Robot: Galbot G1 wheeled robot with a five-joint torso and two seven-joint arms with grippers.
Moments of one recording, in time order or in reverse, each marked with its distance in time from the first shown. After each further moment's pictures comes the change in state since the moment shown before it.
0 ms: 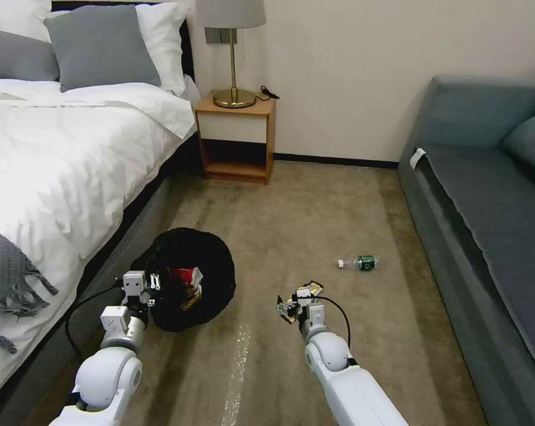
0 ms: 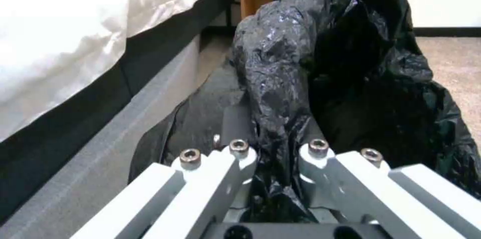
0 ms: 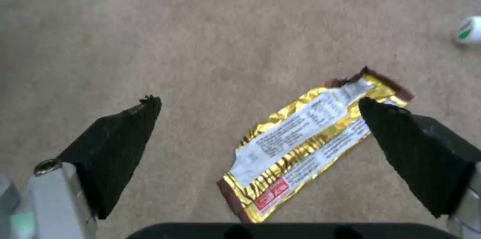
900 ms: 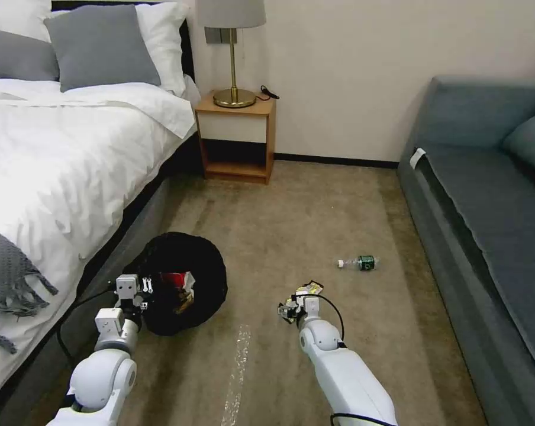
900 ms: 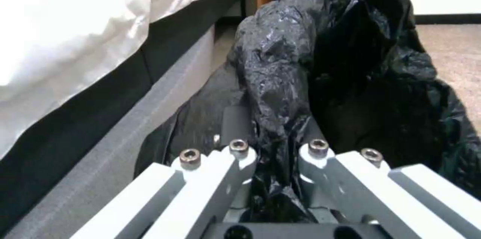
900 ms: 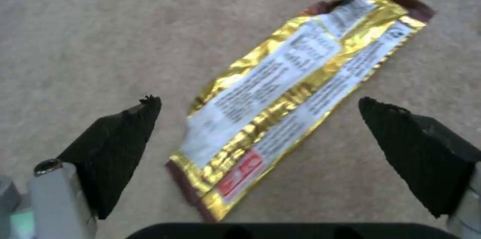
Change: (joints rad) left arm 0.003 -0.003 -0.033 0.031 0.013 0.007 0.001; right arm 0.149 0.050 0.066 -0.259 0.079 -0.087 0.004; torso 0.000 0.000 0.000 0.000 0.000
